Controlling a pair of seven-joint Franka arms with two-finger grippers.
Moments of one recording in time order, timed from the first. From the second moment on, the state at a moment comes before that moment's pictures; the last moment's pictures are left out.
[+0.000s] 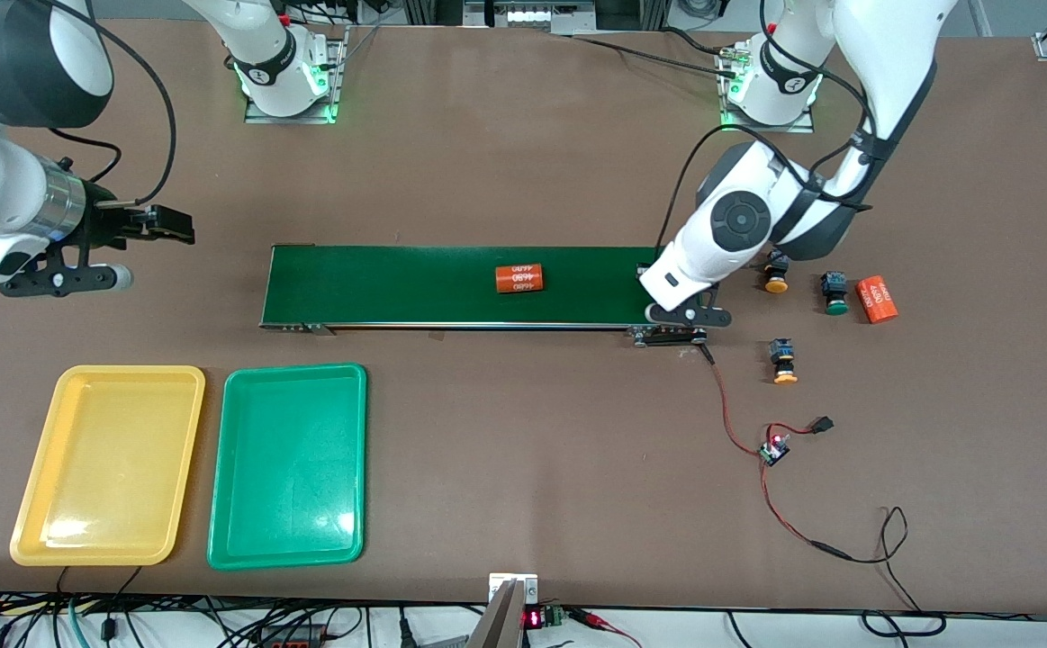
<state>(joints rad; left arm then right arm) 0.08 0.41 -0.60 -2.05 0.13 2.26 -0.53 0.07 0.08 0.01 -1.74 0.02 1.60 -0.01</state>
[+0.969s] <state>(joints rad) 0.10 0.37 -0.59 -1.89 0.13 1.98 -0.56 0.34 -0.17 0.03 -2.24 0.06 2.00 0.33</state>
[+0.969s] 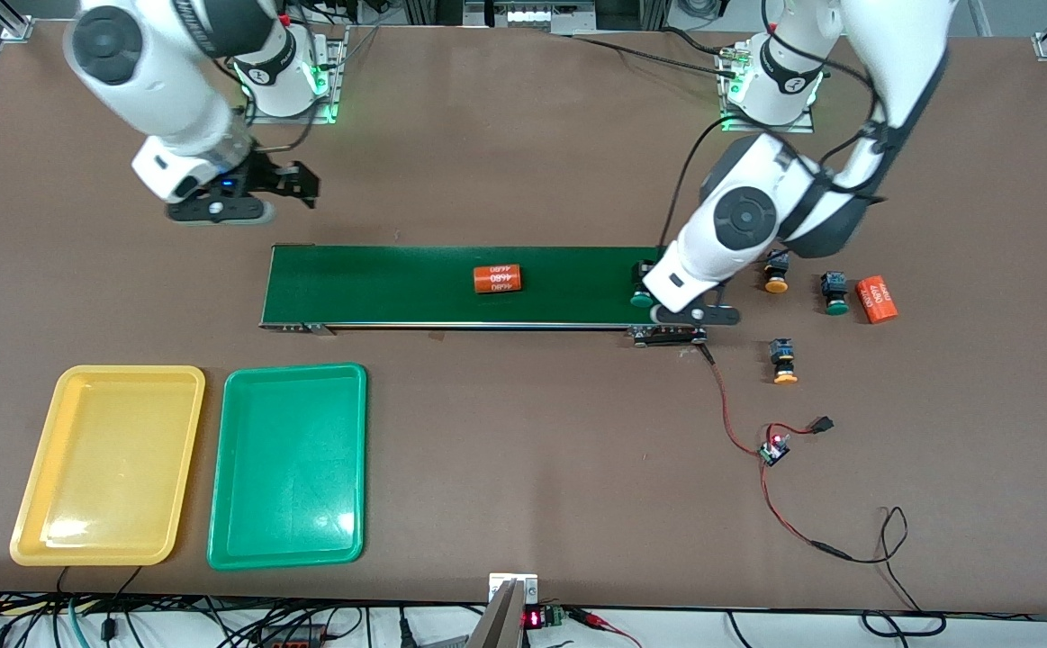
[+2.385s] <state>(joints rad) 0.14 0.42 -0.05 -2.16 0.13 2.18 0.01 0.46 -0.08 0.03 -2.24 0.06 2.15 0.46</state>
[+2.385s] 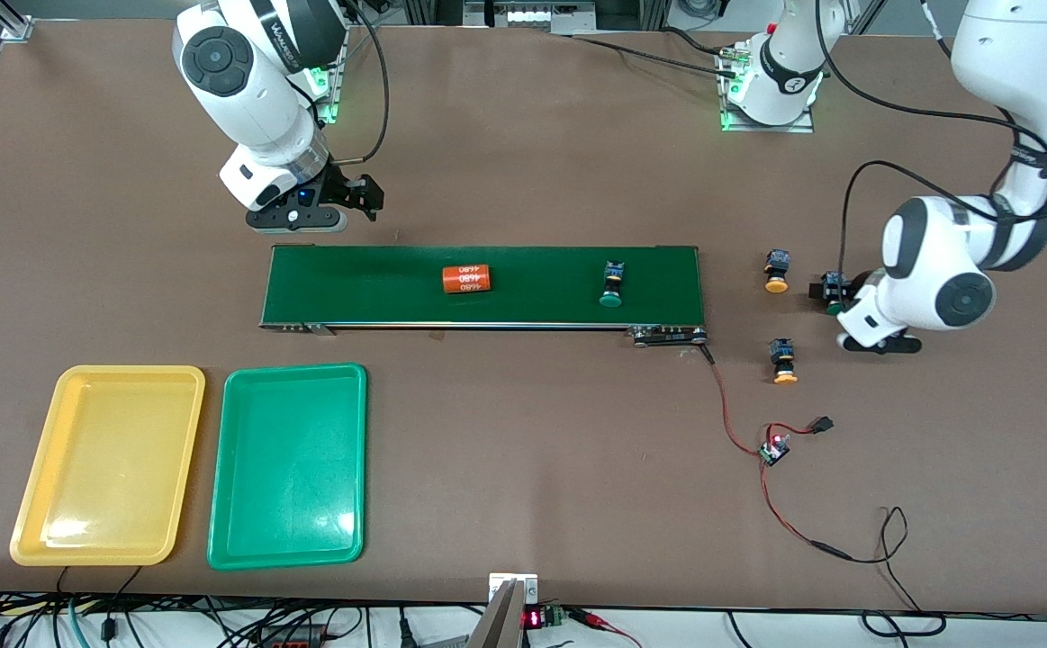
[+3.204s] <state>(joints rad) 0.14 0.43 -0.05 -2.21 0.13 2.22 0.01 0.48 -0.06 0.03 -2.24 0.07 2.20 0.46</state>
